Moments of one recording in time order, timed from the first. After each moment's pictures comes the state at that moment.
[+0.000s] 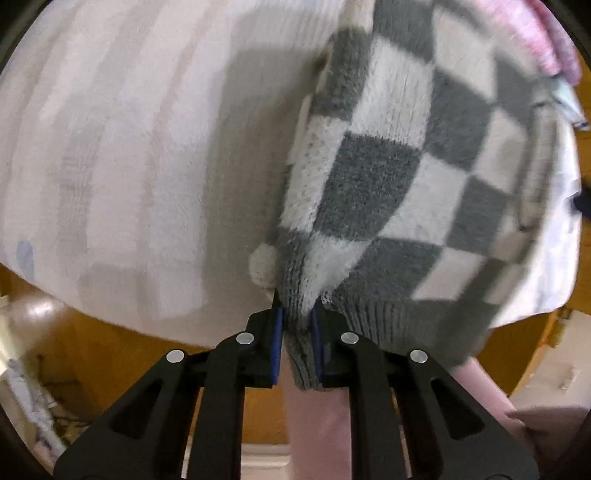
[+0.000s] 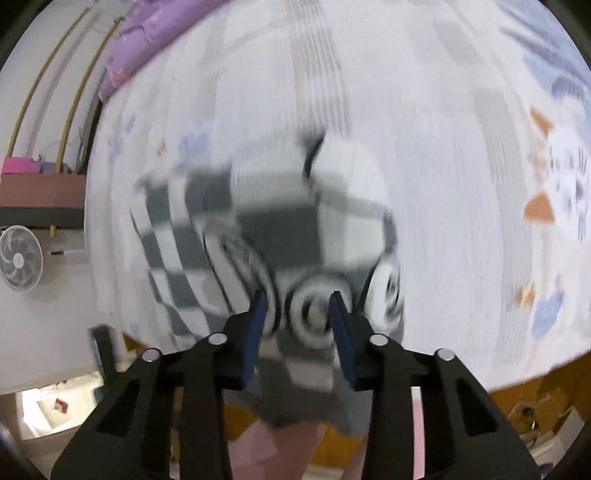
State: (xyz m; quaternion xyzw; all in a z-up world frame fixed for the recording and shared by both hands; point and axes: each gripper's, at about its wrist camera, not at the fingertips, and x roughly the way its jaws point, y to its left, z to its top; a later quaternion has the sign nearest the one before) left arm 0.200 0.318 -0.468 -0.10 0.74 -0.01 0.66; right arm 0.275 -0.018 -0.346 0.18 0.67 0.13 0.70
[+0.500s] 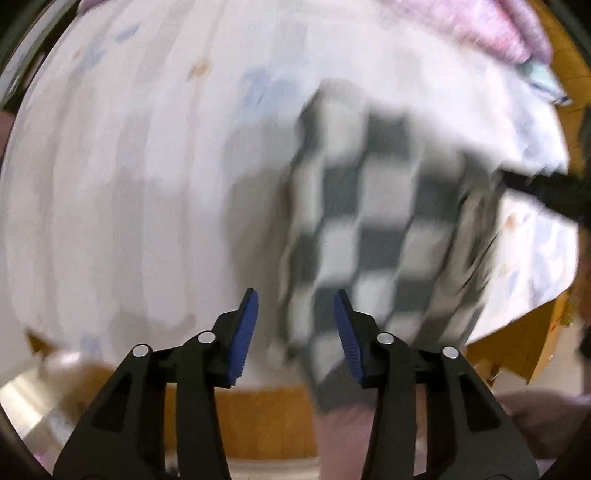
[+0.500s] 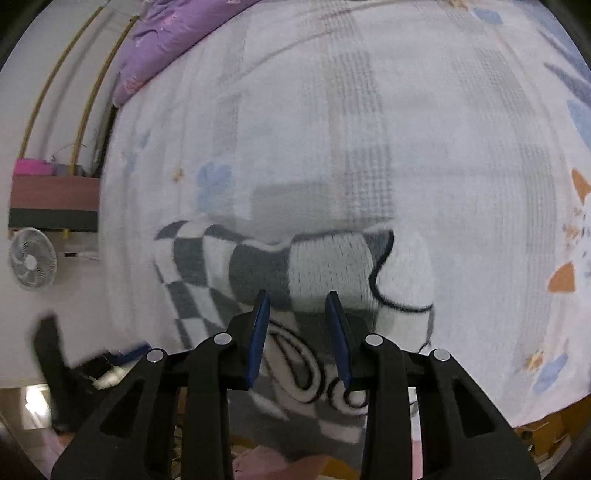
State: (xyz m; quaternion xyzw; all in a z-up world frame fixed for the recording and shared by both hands) left arm 0.285 0.286 -0.358 -0.03 0.68 -0.06 0.73; right arm 0.344 -0.007 -0.363 0.17 0.68 0.16 0.70
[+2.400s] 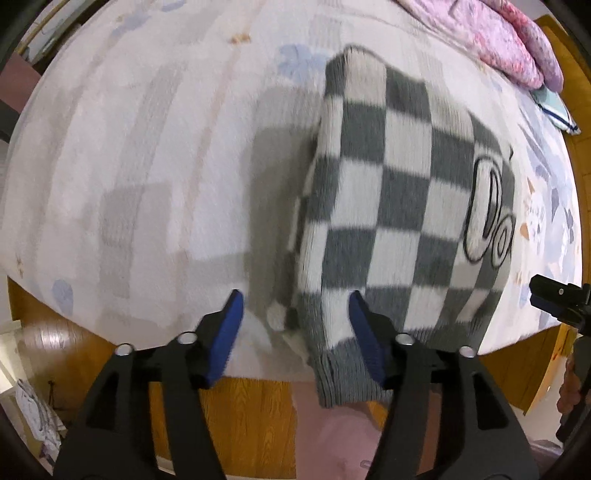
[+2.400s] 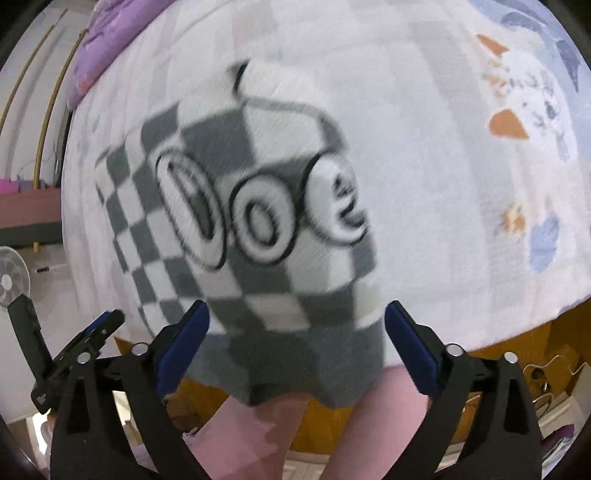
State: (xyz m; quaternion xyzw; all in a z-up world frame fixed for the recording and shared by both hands) left arm 0.193 0.321 -0.388 -0.08 0.66 0.00 0.75; right arm 0.211 -0.058 -0.400 0.20 0.70 0.07 0.68
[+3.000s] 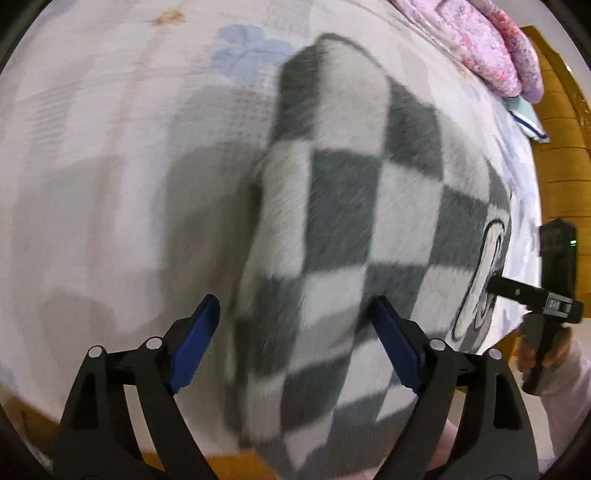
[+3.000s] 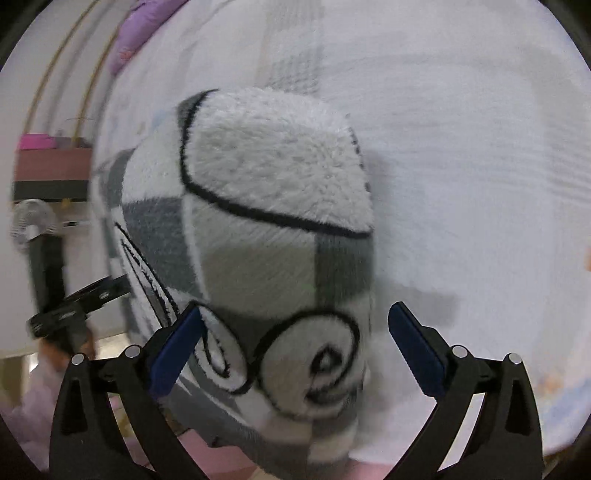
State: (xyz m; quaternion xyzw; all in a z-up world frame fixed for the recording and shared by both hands) left arm 0.282 0.316 -0.464 -0.16 0.67 -0.12 0.72; right arm 0.303 -0.064 -0.485 0.20 0.70 0.24 0.65
